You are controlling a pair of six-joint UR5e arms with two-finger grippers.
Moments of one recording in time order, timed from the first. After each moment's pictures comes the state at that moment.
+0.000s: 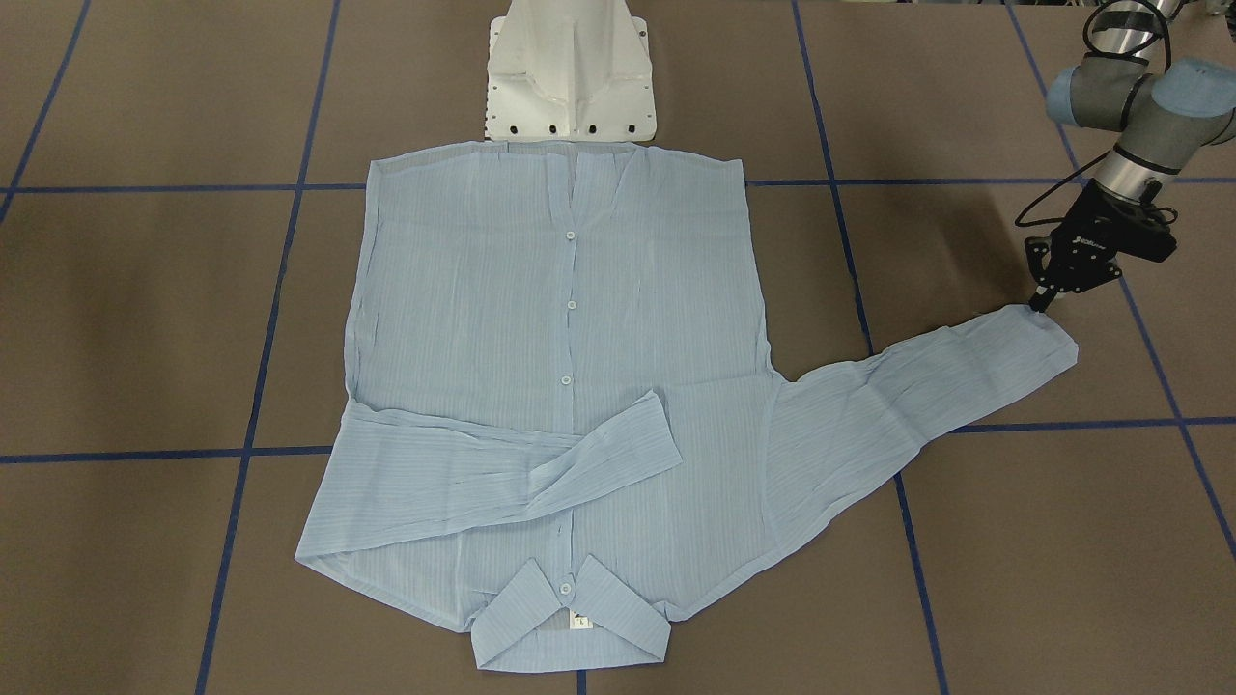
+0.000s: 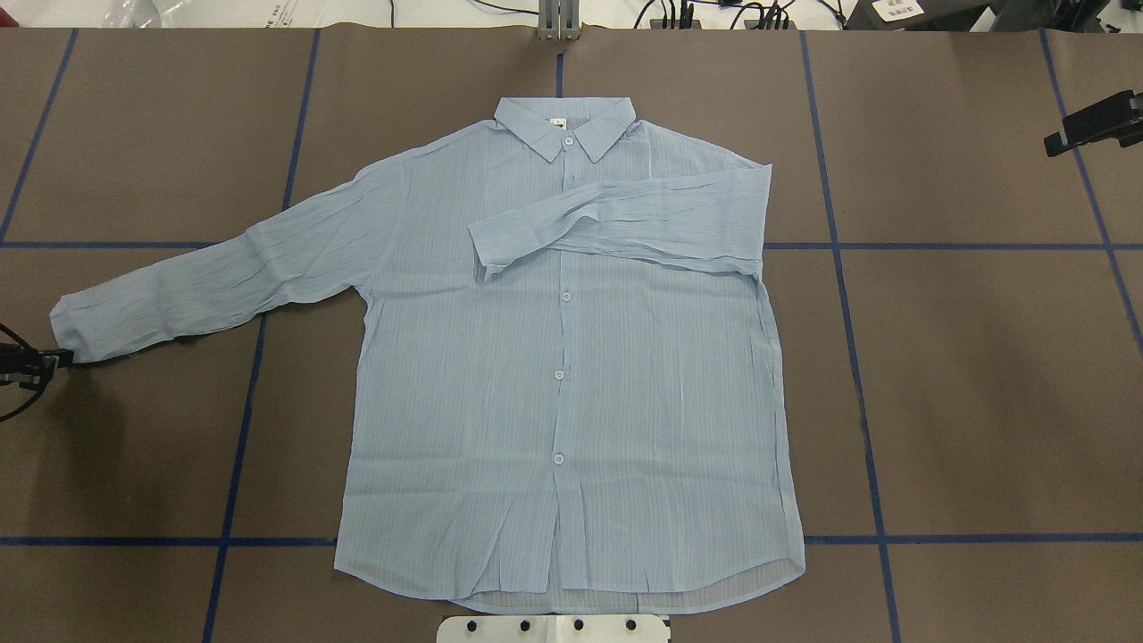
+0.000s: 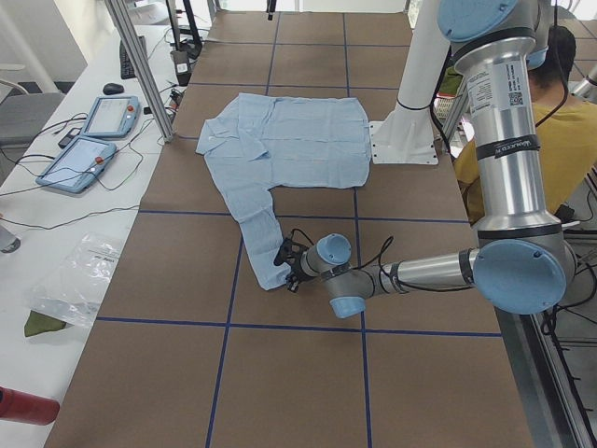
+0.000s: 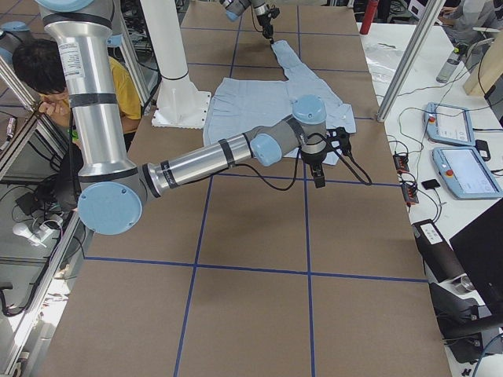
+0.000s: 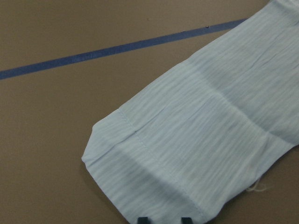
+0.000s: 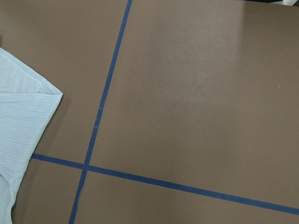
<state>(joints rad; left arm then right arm) -0.82 -1.35 -1.44 -2.95 -1.85 -0.79 1.32 -1.43 1.80 -1.34 2.31 0.42</state>
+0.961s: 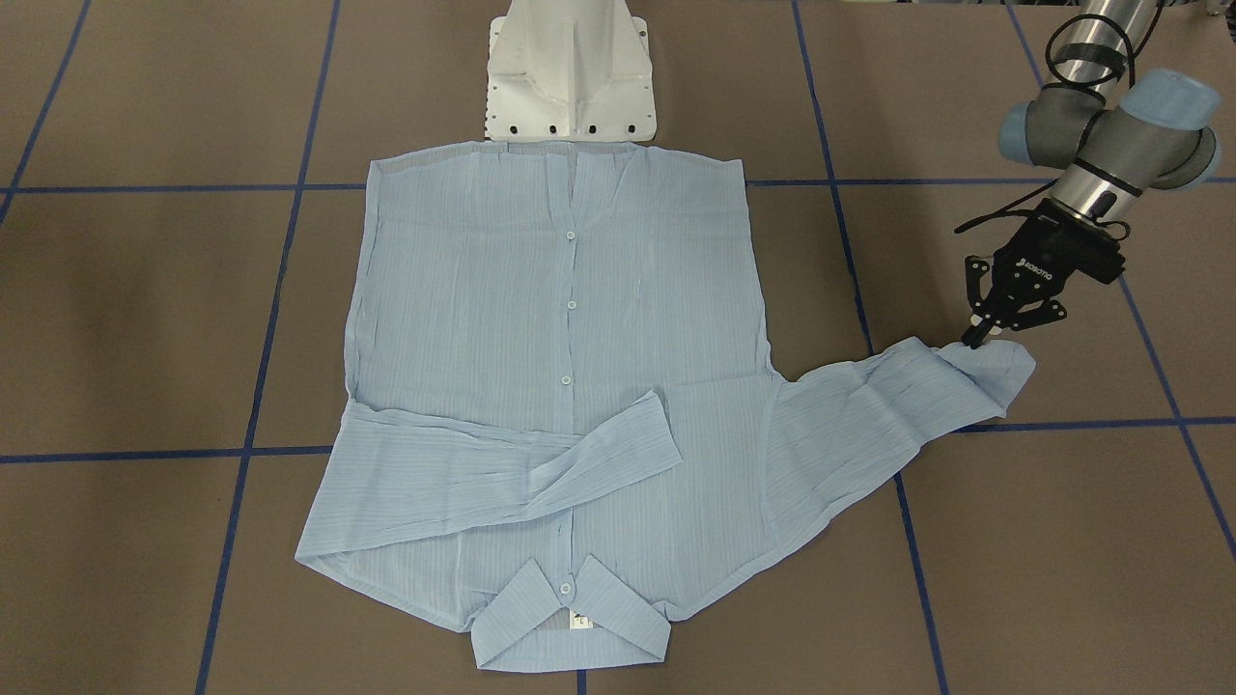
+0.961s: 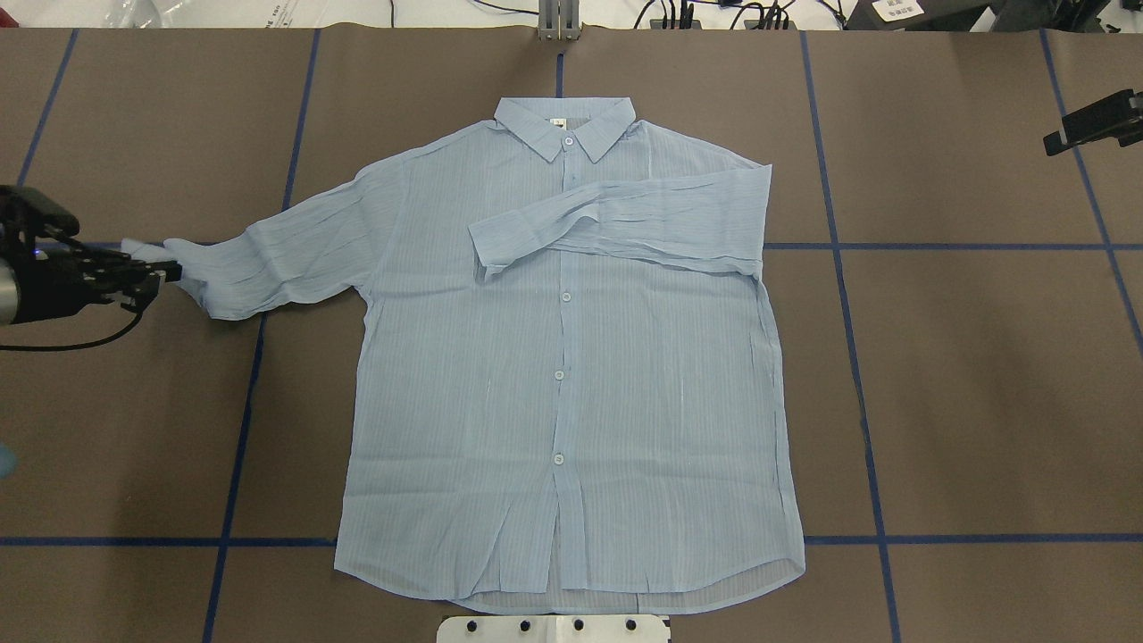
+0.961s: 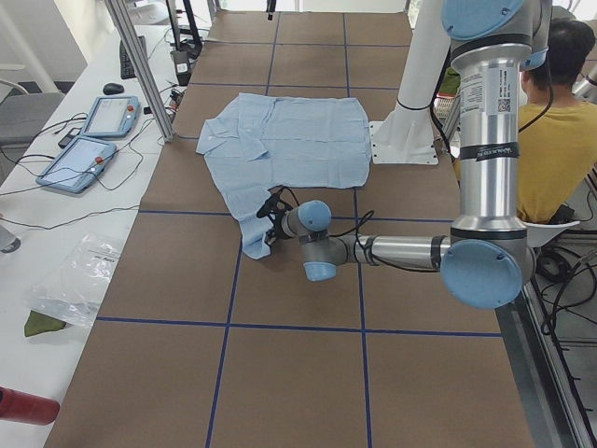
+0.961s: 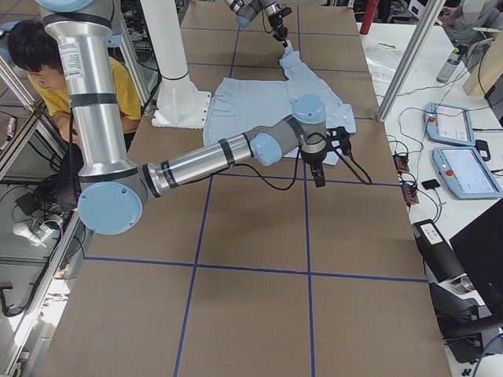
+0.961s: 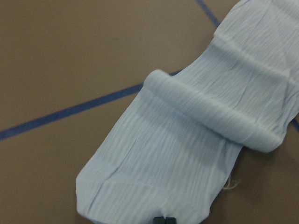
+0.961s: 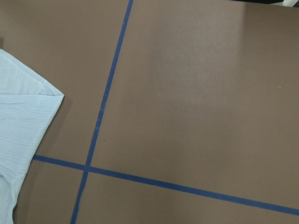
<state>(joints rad) -0.86 -1.59 -1.51 -2.94 -1.89 -0.65 1.32 -1.43 1.80 -1.33 2.31 0.42</state>
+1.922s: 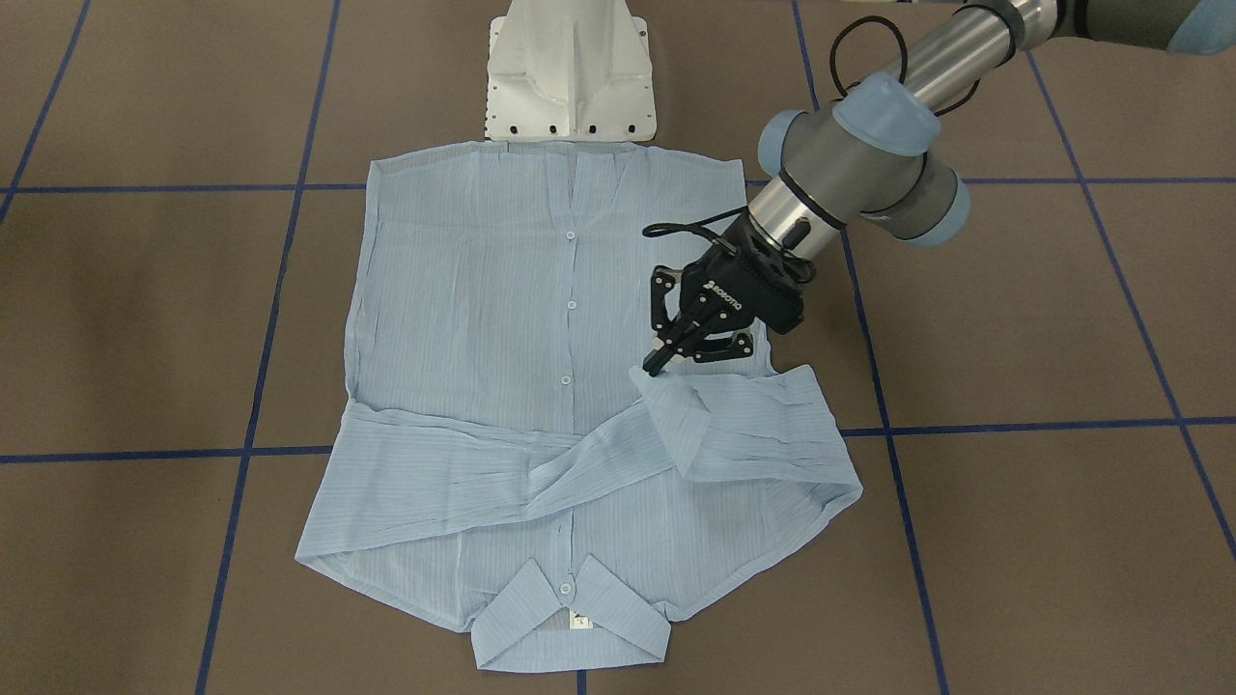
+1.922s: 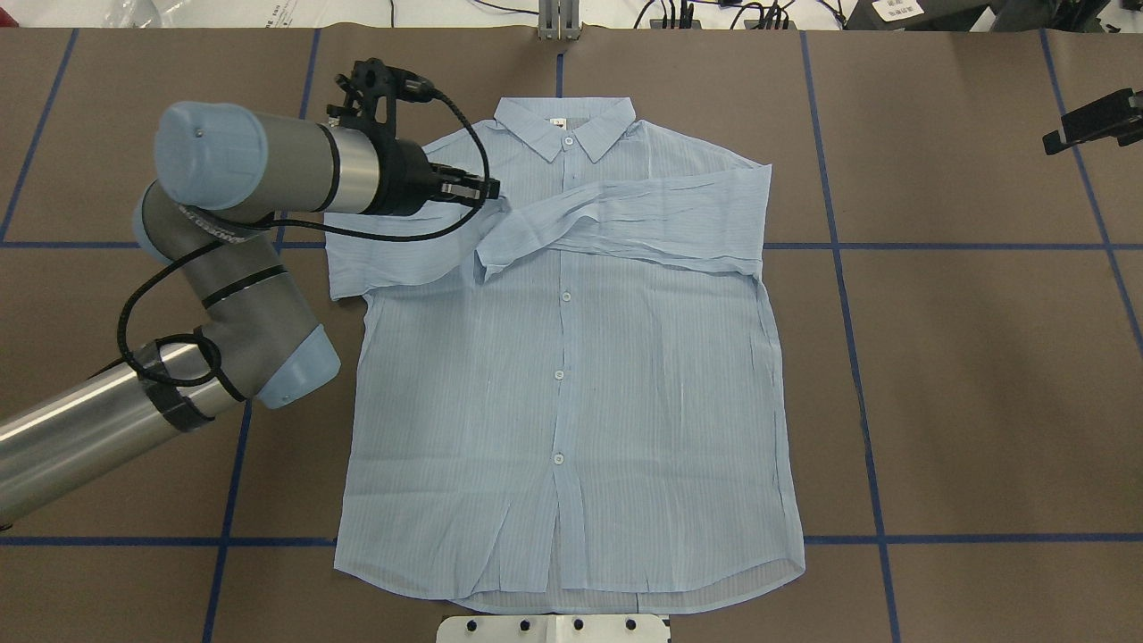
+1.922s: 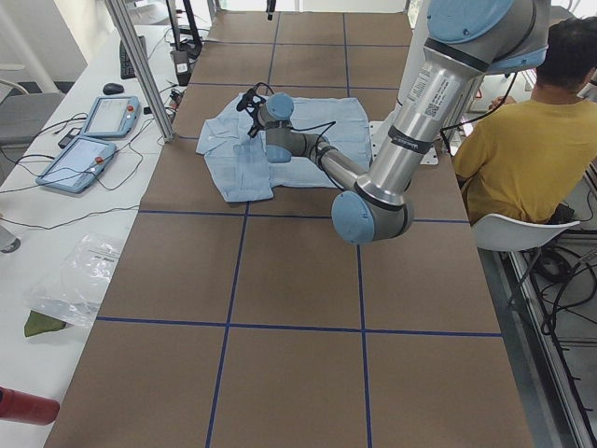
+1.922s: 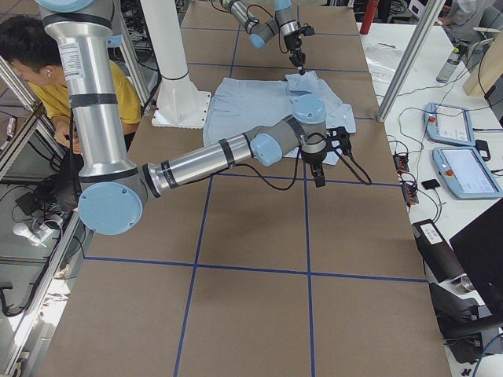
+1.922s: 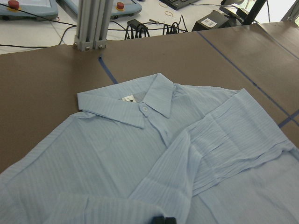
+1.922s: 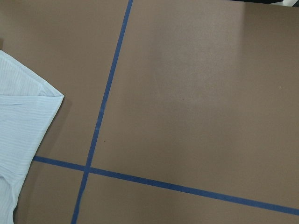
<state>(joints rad) -0.71 -2.20 -1.50 -2.50 -1.88 -0.95 1.32 -1.43 1.80 -1.33 2.31 0.43</state>
